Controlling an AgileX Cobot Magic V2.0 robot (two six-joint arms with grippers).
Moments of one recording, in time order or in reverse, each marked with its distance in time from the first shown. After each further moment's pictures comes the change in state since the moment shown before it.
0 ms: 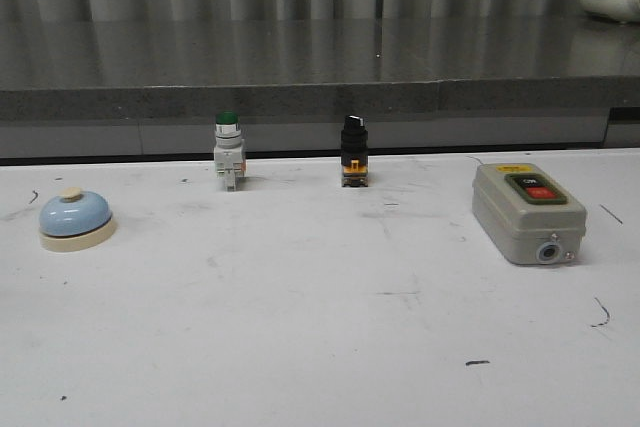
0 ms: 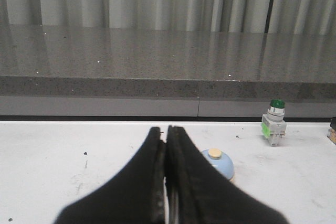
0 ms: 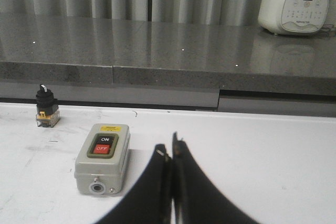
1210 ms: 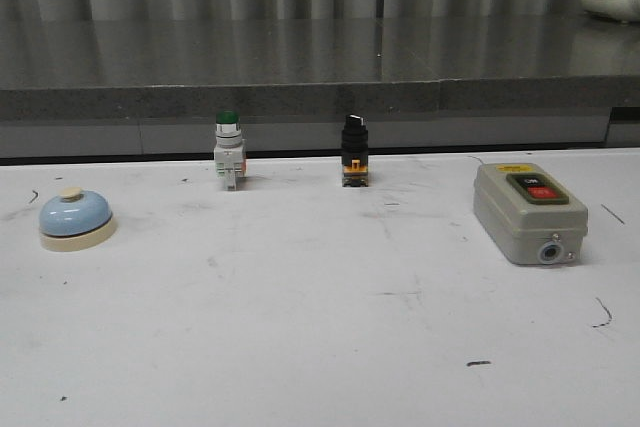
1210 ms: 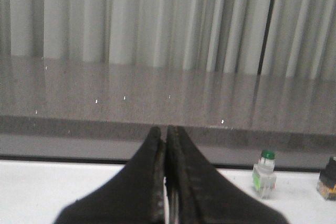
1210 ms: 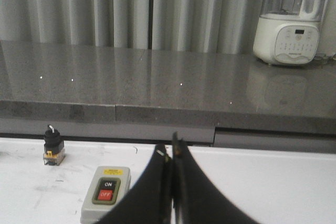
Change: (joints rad) left arm 0.000 0.000 -0.125 -0.044 -0.030 0.000; right arm 0.000 0.002 -0.237 -0.002 0.179 0.000
